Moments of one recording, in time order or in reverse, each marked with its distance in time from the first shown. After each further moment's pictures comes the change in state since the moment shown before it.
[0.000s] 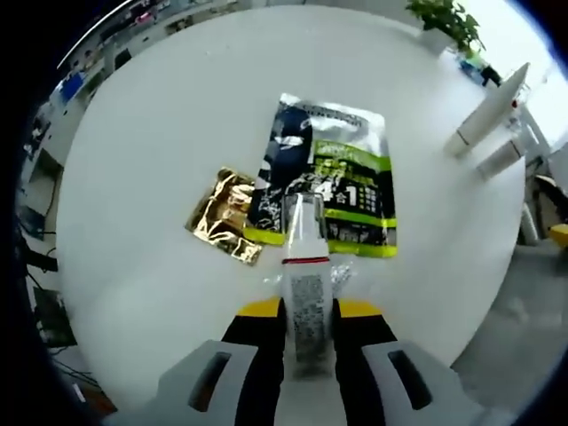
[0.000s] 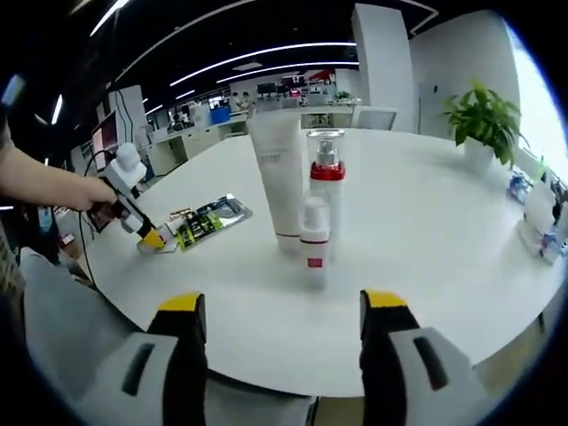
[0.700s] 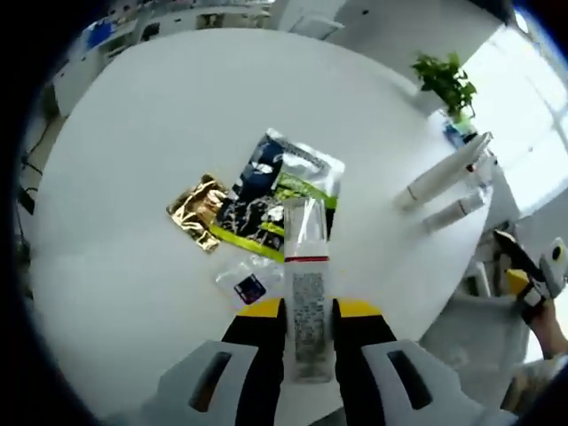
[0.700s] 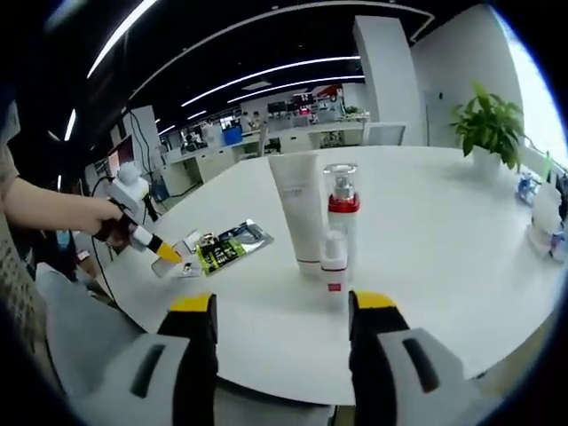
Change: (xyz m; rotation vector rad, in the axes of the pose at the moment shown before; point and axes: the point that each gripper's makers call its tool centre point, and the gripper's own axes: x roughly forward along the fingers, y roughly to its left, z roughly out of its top) left arm -0.047 -0.052 0.010 -0.250 -0.190 -0.233; right arm -0.021 0.024 0.035 0.035 -0.121 0.094
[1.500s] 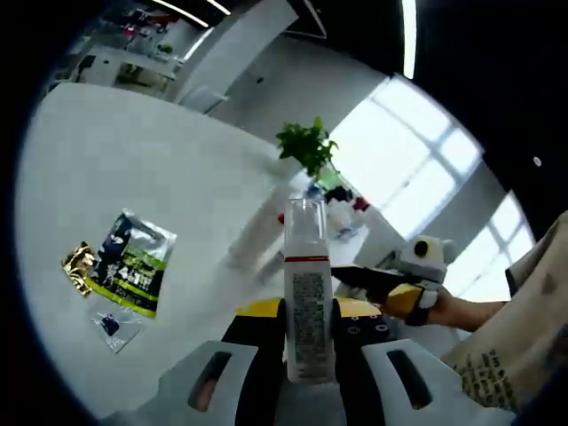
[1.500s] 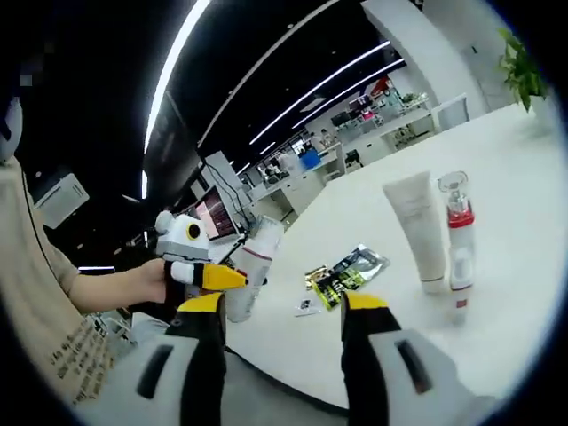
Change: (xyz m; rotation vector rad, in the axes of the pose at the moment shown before) left arm -0.088 -0.157 0.002 0.163 -0.337 -0.635; right arm -0.006 0.103 0.051 0.245 -0.112 0.492
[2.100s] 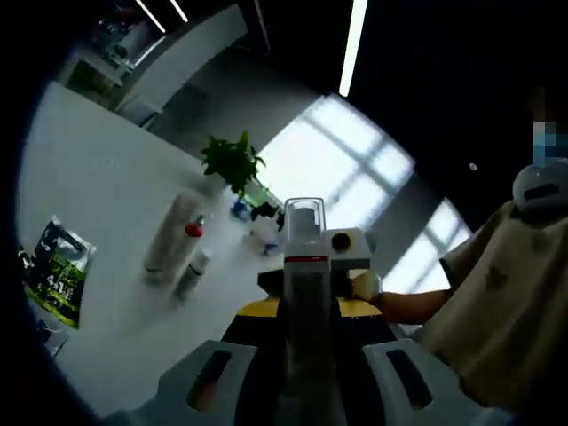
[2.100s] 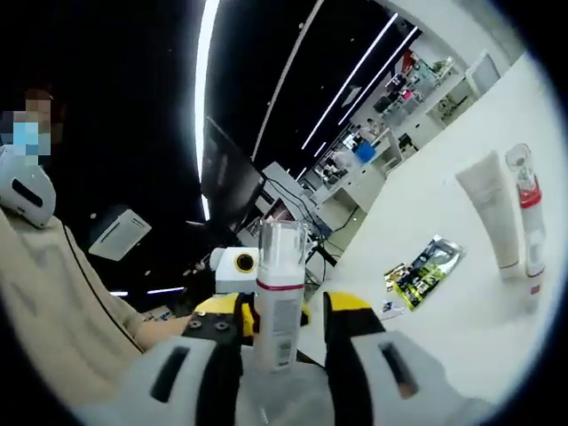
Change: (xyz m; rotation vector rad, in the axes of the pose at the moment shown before) left arm 0.012 -0.078 -0.009 0.012 -0.079 -0.300; right arm 0.000 0.064 0.020 0.166 -0.031 0.322
